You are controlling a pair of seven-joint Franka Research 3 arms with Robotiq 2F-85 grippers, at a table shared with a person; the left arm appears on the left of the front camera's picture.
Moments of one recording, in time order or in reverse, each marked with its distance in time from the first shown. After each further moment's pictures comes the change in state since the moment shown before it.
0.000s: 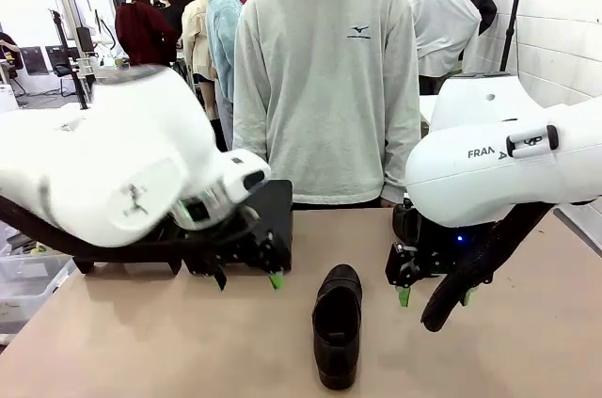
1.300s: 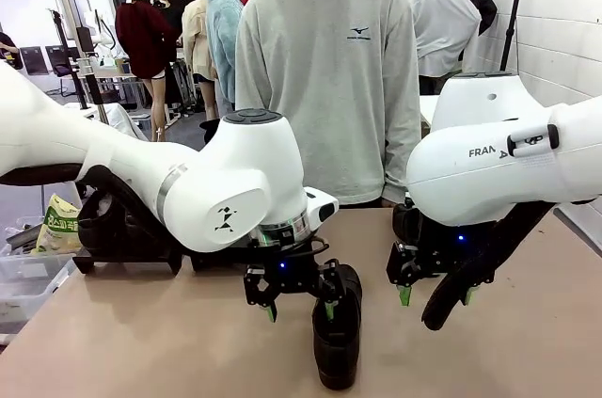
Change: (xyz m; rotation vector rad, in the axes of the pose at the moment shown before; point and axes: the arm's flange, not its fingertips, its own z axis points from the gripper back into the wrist) left arm 0.020 -0.070 -0.074 0.038 0.153 0.092; right arm 0.001 -0.002 0.000 0.001 -0.001 -0.006
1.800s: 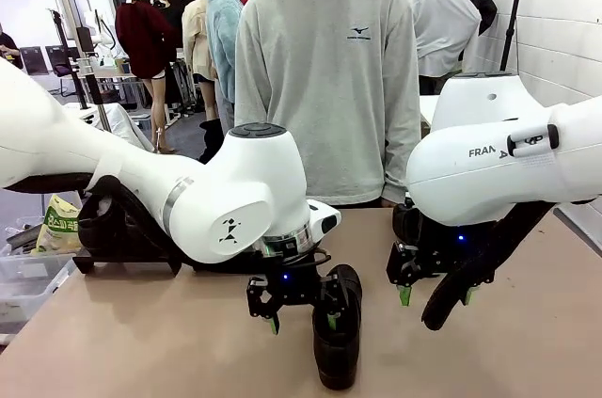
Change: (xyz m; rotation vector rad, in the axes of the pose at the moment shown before) left arm -0.003 -0.001 -0.021 -0.009 0.030 0.005; right arm 0.000 0.000 0.000 0.000 0.000 0.000
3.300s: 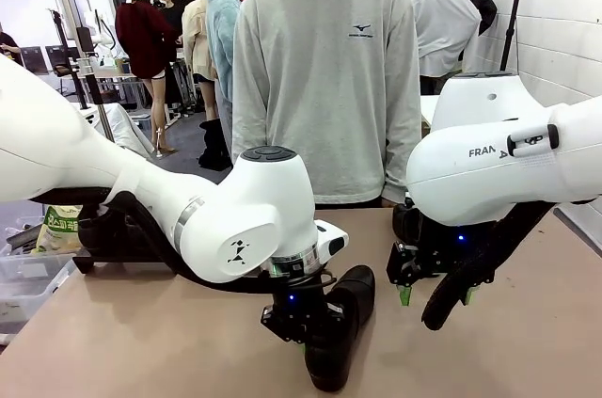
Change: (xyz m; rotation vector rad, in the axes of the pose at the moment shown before) left arm -0.009 -0.006 -0.027 0.011 0.041 -0.037; right arm 0.000 0.000 0.000 0.000 0.000 0.000
